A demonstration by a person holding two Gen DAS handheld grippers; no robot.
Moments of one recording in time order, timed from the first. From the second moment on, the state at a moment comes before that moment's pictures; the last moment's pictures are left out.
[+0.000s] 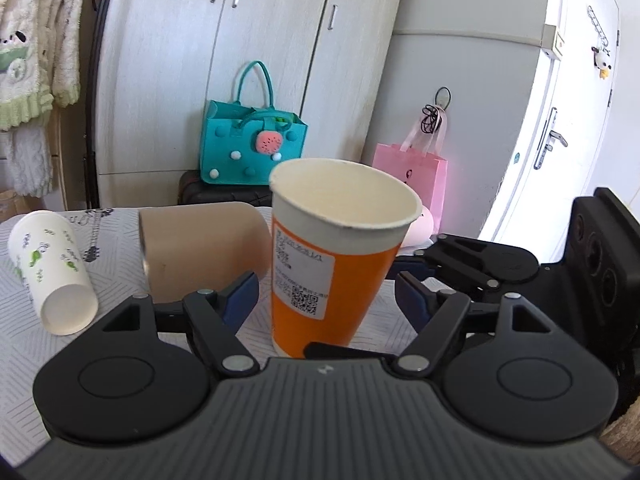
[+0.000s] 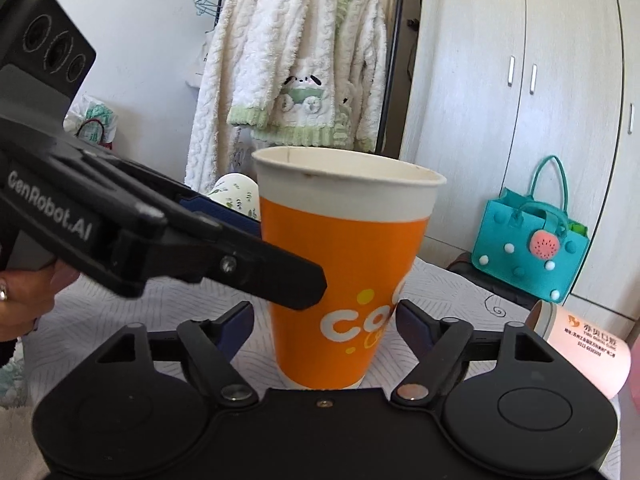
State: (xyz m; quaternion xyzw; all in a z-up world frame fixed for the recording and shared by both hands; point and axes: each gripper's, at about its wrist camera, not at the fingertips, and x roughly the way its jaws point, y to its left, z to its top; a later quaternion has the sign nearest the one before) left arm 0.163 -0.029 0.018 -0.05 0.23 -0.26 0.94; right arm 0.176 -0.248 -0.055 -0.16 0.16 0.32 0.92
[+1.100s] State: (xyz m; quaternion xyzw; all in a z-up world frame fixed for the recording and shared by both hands) left arm -0.006 0.012 0.056 -0.01 0.17 -0.06 0.98; right arm 0.014 -0.280 -0.023 -0.04 0.10 0.12 0.99
